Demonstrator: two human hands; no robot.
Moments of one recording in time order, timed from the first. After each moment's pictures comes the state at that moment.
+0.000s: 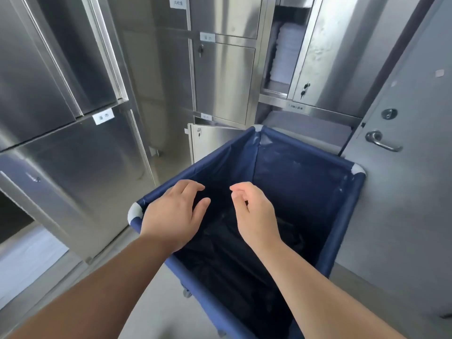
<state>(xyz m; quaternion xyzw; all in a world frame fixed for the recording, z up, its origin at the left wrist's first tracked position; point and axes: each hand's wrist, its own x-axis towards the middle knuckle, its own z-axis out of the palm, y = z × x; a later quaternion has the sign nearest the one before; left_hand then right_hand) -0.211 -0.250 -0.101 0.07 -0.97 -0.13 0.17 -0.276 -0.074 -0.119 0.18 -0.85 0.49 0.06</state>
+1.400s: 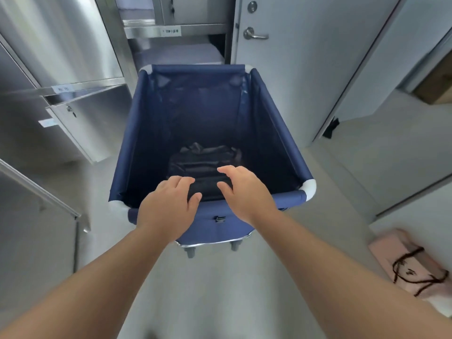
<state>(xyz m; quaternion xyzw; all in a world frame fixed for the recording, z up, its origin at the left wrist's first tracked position) -0.204 -0.442 -0.209 -0.31 -0.94 -0.14 0.02 -0.133 -0.263 -0.200 -0.14 -0.95 0.27 0.10</state>
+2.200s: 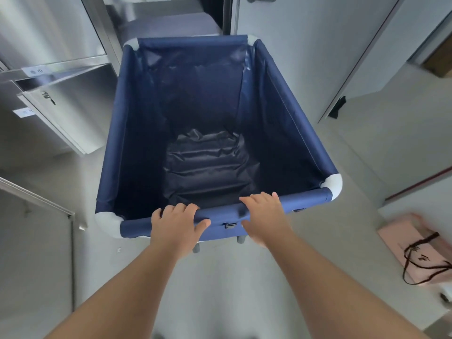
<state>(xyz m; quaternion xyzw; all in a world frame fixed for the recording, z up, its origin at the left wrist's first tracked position) -0.253 -0.437 -0.338 -0.30 -0.95 -0.01 -0.13 -0.148 -0.239 -0.325 -0.21 -0.97 0.10 -0.11</state>
